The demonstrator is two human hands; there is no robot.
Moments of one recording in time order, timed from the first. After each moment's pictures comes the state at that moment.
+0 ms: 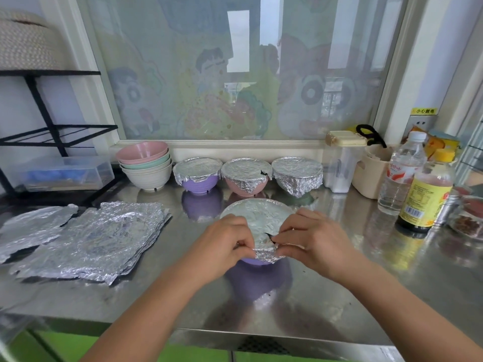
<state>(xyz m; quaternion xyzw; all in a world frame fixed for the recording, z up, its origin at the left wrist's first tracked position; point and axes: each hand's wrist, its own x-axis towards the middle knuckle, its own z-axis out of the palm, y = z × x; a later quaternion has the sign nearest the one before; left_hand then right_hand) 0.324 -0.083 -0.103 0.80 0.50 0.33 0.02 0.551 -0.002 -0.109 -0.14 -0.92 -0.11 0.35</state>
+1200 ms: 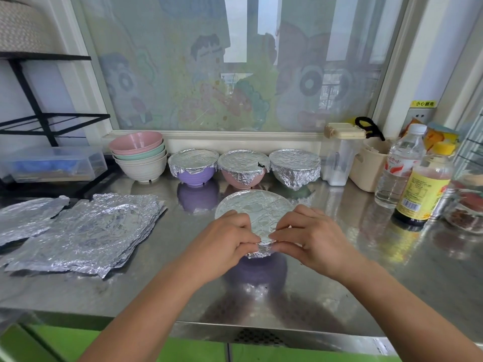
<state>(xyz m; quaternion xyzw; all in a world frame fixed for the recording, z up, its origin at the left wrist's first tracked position) 0.329 -0.083 -0.112 0.82 0.48 0.29 0.00 0.553 0.000 -0.122 -0.15 -0.92 -0.10 0.34</state>
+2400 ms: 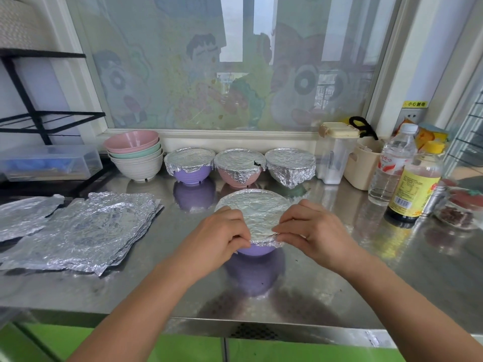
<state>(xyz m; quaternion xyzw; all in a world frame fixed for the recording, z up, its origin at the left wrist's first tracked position) 0.326 -0.084 -0.110 0.82 0.48 0.32 0.01 0.562 0.002 -0.117 -0.16 -0.92 -0.05 0.36</state>
